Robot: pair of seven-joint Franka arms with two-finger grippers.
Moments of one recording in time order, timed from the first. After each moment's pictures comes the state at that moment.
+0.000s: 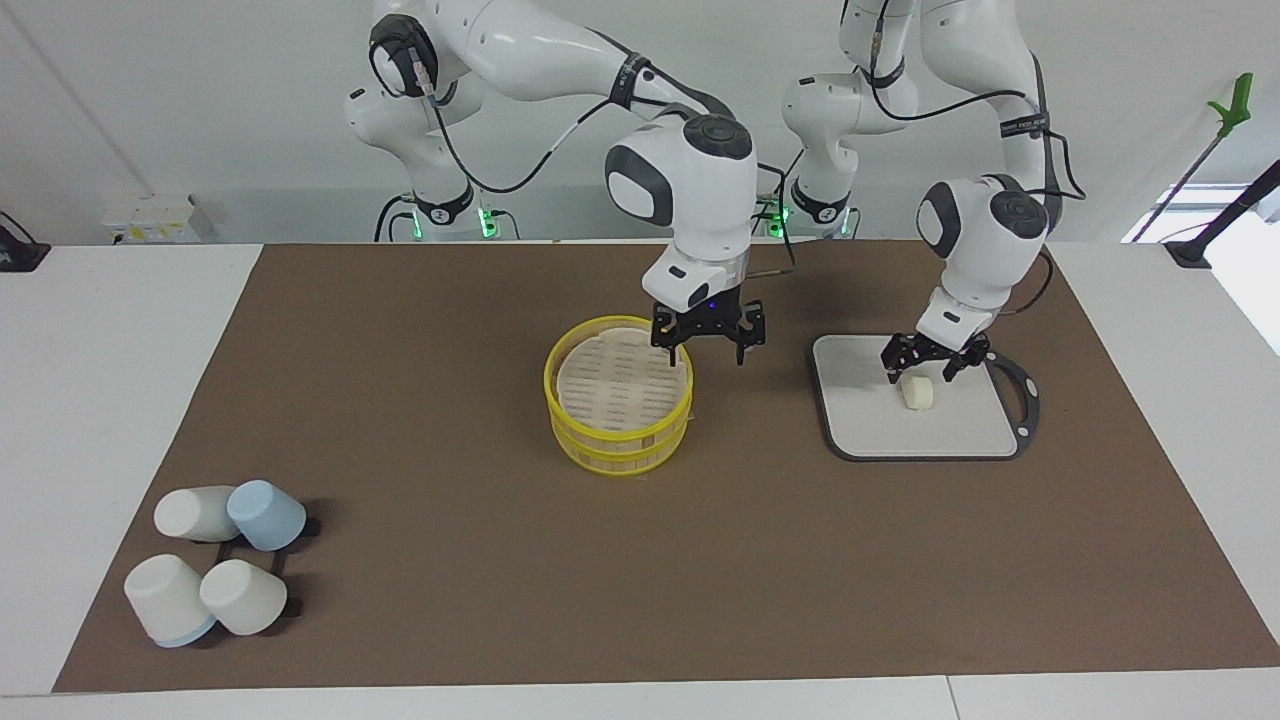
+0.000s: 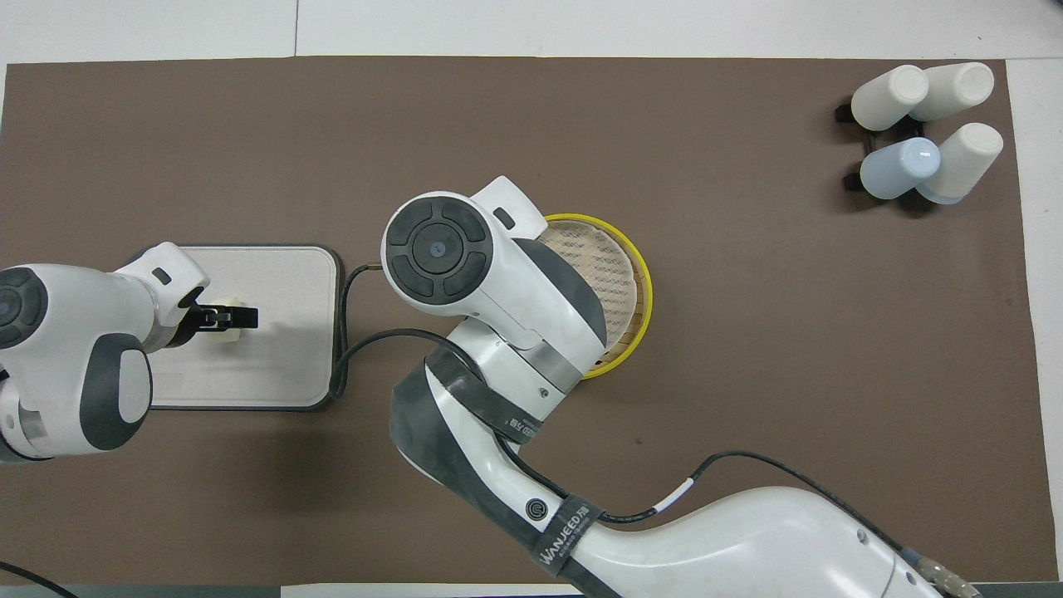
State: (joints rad) left arm -0.06 0.04 0.05 -2.34 0.00 2.45 0.06; right arm 0.54 0.54 0.23 -1.34 -0.18 2.02 0.86
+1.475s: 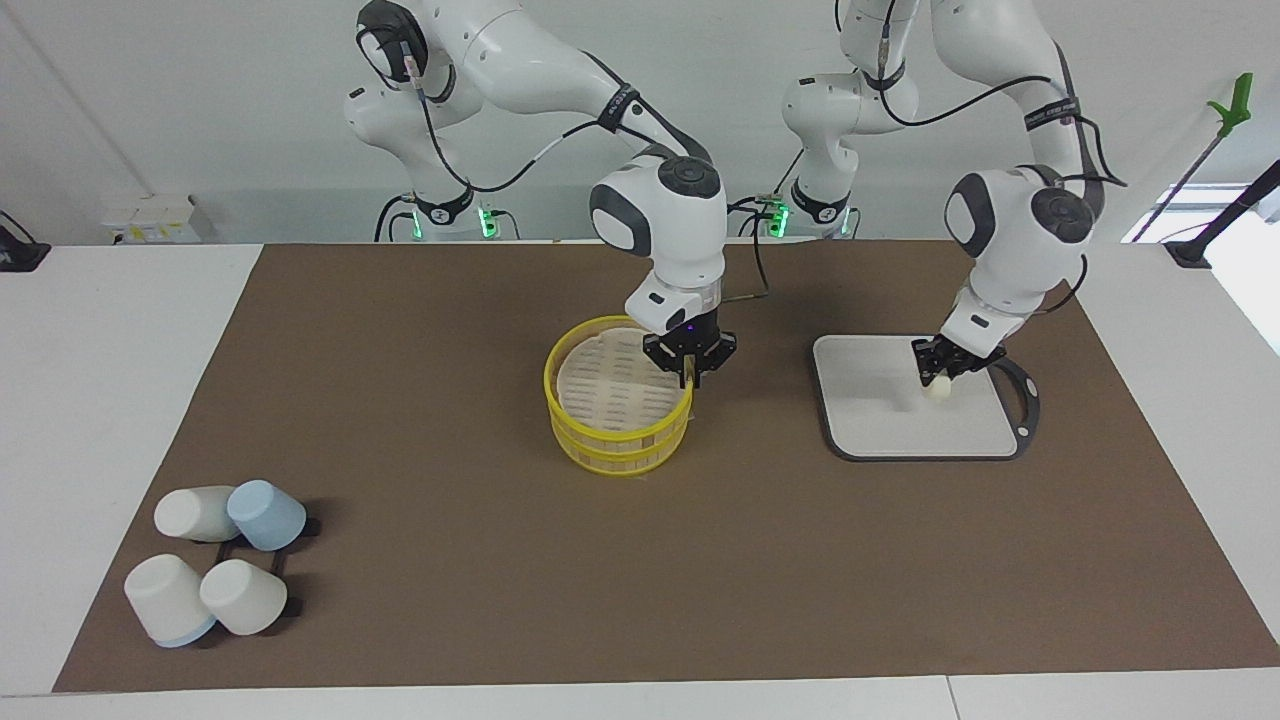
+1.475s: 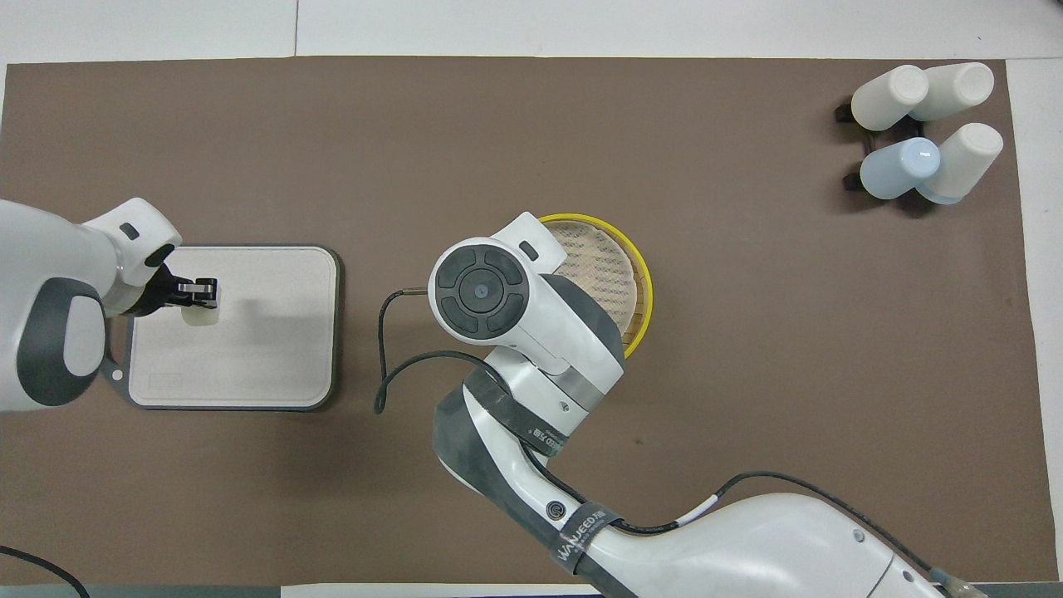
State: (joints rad) left arm -0.05 0.05 0.05 -2.00 0.00 2.01 0.04; right arm 0.52 0.48 0.22 -1.56 -0.18 2.17 0.87
